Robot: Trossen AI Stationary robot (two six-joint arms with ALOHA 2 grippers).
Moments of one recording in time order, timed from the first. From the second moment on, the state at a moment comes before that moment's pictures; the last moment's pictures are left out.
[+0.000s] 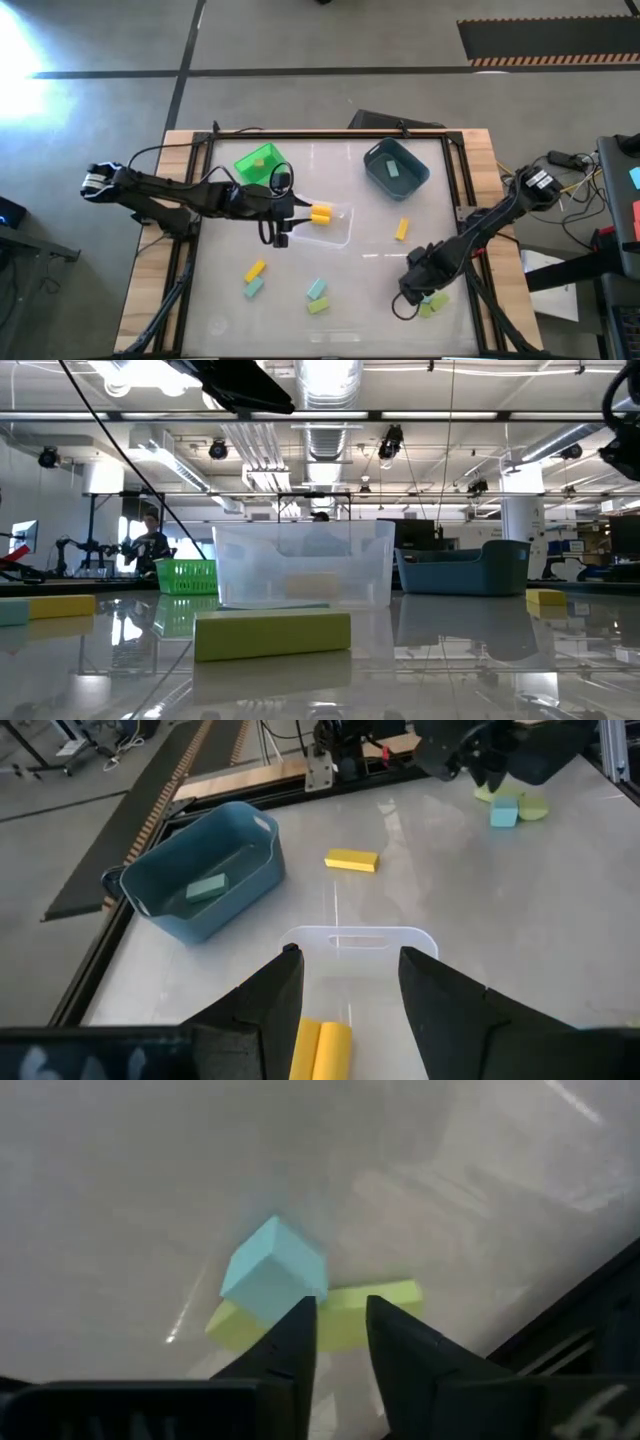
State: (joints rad) left arm -0.11 1.24 0.94 -0.14 -0.22 0.14; right arm 0.64 1.52 0.91 -0.93 -0.32 1.69
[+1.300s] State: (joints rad) left arm -0.11 1.24 0.93 -0.14 -0.27 0.17; right arm 0.74 1.67 0.91 -0.77 -0.12 2.05
